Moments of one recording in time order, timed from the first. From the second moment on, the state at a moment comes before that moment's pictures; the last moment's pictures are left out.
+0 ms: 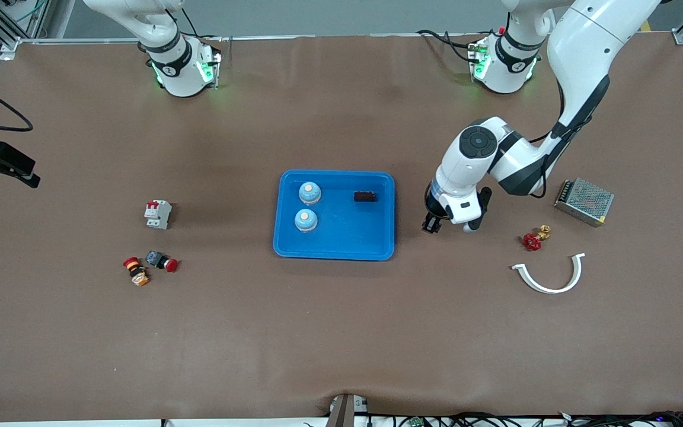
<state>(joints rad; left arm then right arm) 0.17 0.52 -0.70 -2.07 0.57 2.57 -2.06 -0.02 0.00 -0.06 -1.61 0.00 1.71 -0.05</state>
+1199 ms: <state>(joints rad) -0.21 0.70 -0.52 -1.78 0.57 2.45 -2.40 -0.02 0.00 -0.06 -1.60 0.01 1.71 -0.05</state>
